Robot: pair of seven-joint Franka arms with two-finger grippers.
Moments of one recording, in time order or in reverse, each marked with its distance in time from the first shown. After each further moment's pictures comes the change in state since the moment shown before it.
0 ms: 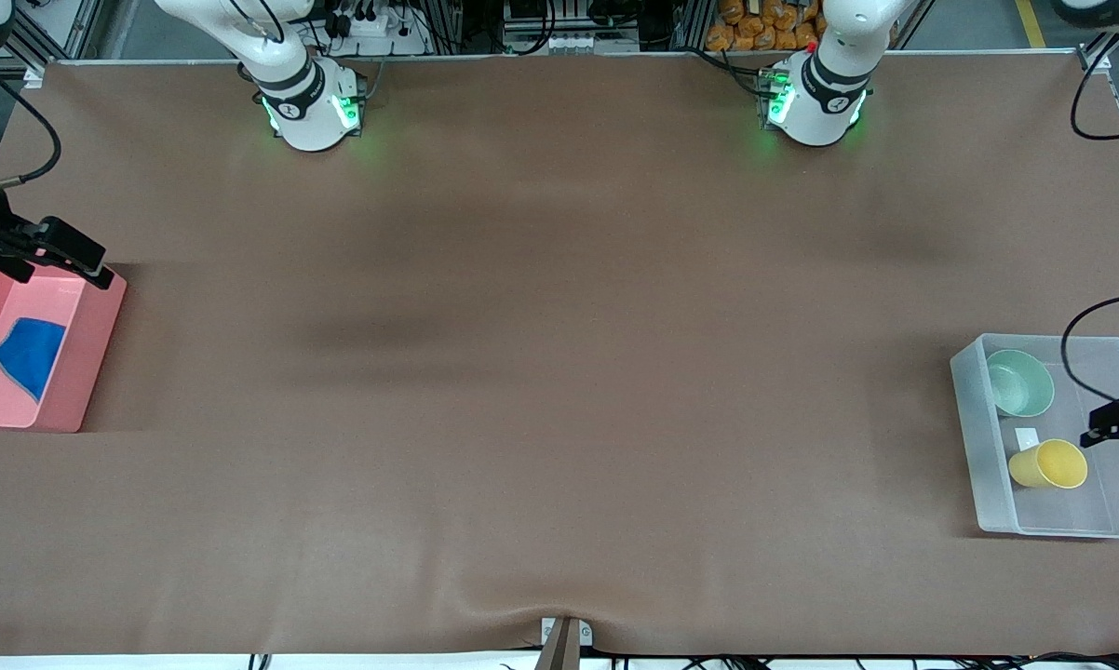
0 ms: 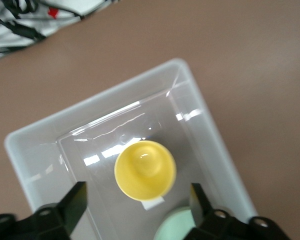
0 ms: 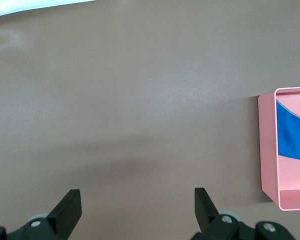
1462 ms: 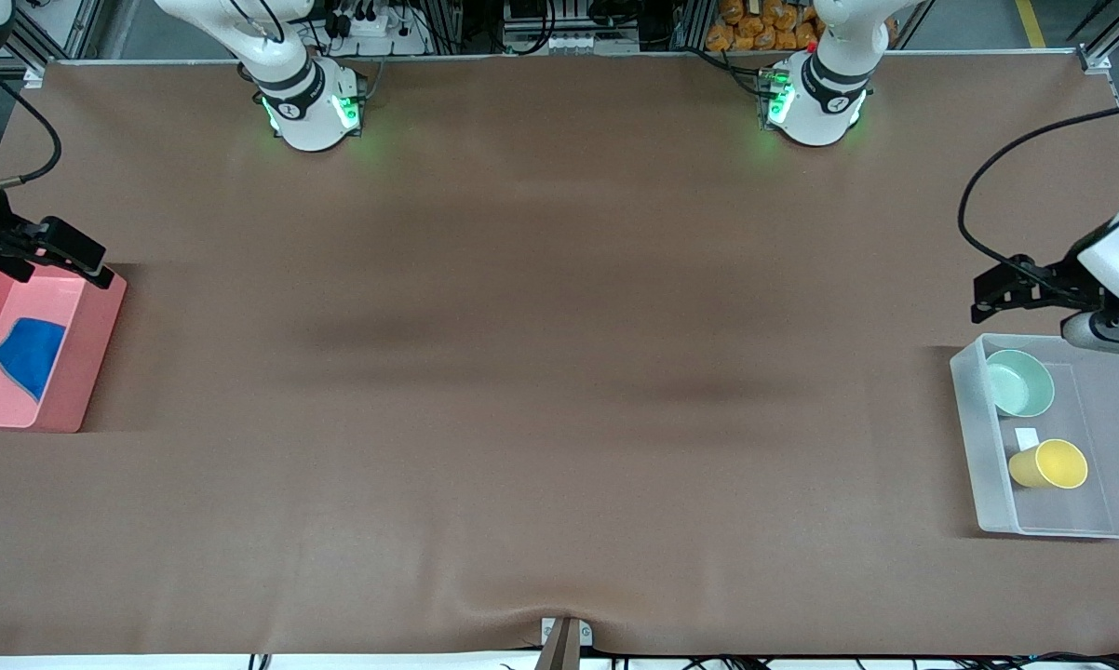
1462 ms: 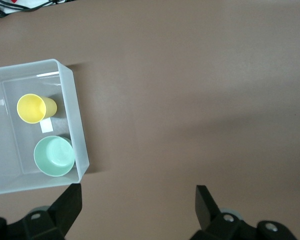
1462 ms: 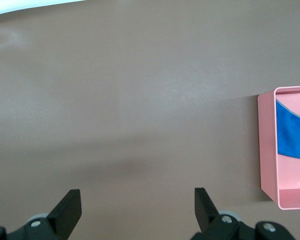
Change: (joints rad) left arm -0.436 -0.498 0.116 -0.071 -0.140 -0.478 -0.631; right arm 0.000 0.001 -0.001 0.001 -0.002 -0.004 0.000
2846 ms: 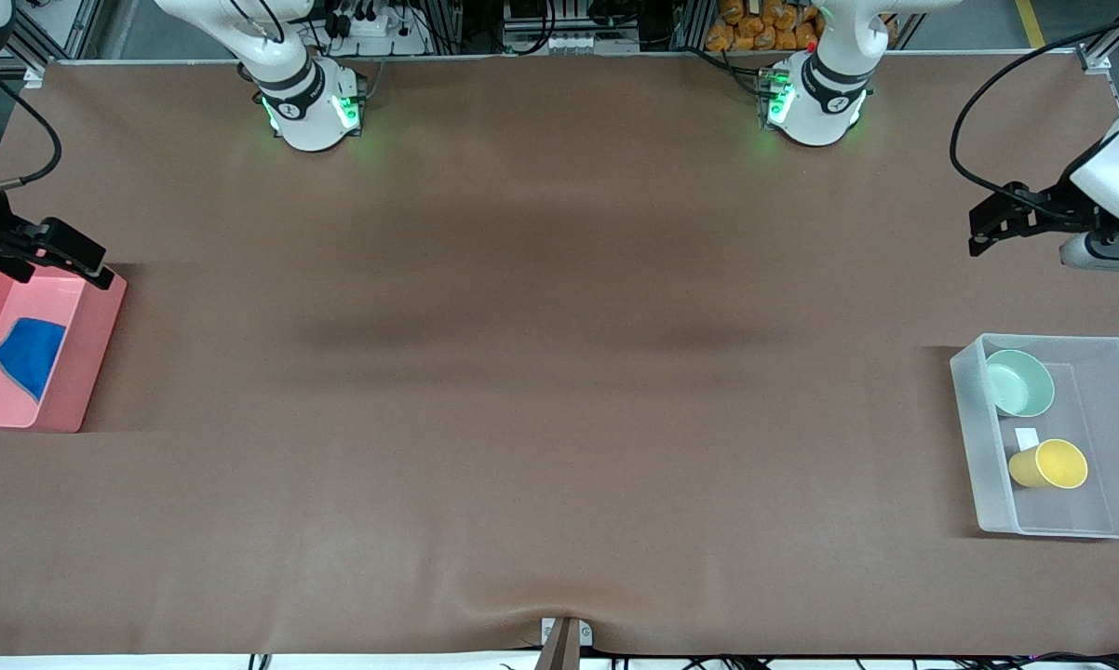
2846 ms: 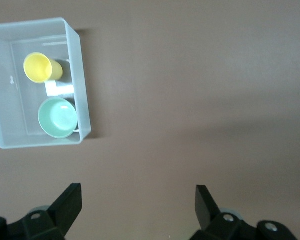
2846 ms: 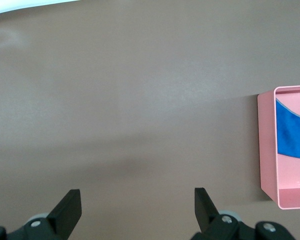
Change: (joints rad) left arm -0.317 -0.189 0.369 -0.166 -0.071 -0.067 -0.013; right arm 0.000 0.002 -0.001 0.000 0.000 -0.001 0.000
